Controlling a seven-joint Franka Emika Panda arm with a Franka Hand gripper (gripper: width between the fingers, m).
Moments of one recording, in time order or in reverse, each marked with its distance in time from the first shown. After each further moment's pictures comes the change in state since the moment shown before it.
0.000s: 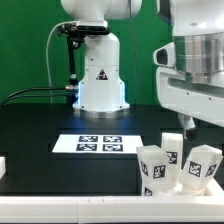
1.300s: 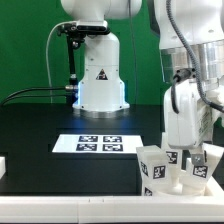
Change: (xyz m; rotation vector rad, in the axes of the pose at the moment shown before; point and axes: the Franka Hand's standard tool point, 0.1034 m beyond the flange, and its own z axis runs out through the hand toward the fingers) arm 0.009 0.003 0.016 0.123 -0.069 1.070
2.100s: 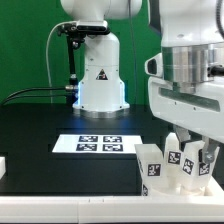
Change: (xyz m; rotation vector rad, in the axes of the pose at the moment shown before) arm 0.010 -0.002 -0.002 -0.063 0.076 -0.852
